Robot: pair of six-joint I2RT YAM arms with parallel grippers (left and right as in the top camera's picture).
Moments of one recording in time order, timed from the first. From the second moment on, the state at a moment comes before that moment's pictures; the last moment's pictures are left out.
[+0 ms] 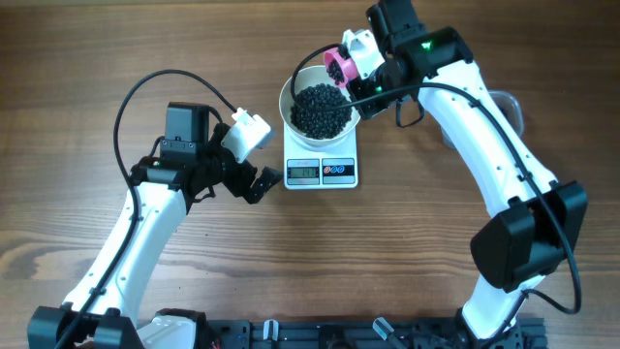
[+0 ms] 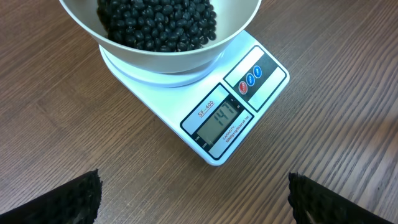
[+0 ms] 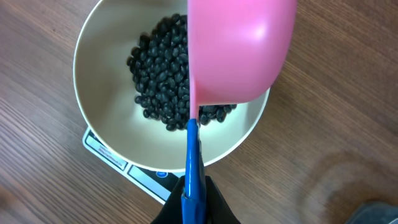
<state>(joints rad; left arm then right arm) -0.14 1.38 0.89 -0.54 0.52 0.53 0.39 1.93 1.83 -1.10 -0.17 -0.18</state>
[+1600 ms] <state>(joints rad) -0.14 1.38 0.89 -0.54 0.52 0.53 0.15 1.93 1.83 -1.10 -0.71 -0.18</state>
